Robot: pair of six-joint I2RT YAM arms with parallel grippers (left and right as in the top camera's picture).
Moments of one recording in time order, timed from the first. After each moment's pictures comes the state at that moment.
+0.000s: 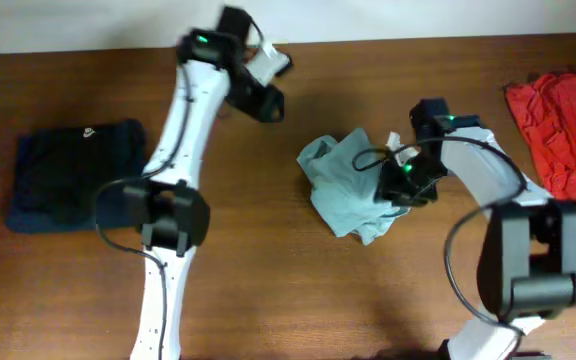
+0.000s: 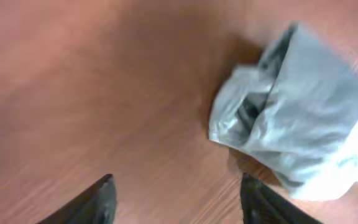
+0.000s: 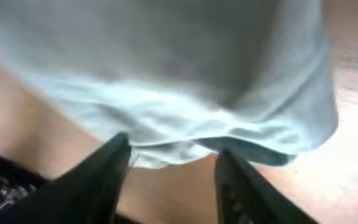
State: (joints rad) left arm -0.27 2.56 2.72 -1.44 0.39 0.33; right arm 0.04 1.88 1.34 -1.05 -0.36 0.11
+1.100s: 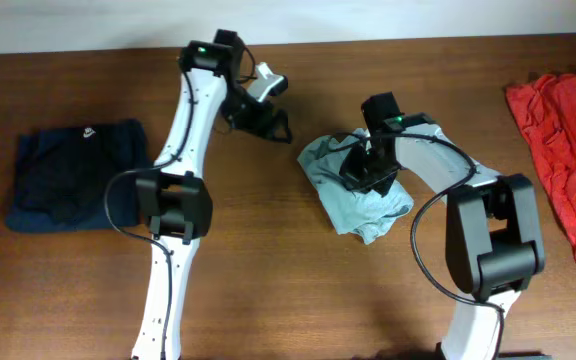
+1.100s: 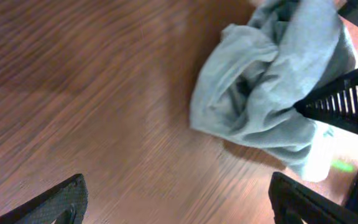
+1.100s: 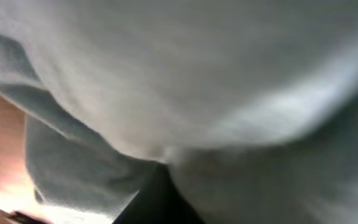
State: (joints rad) left arm -0.22 2.77 2.82 -1.57 0.61 0.40; right arm 0.22 2.05 1.42 -0.84 -0.30 0.72
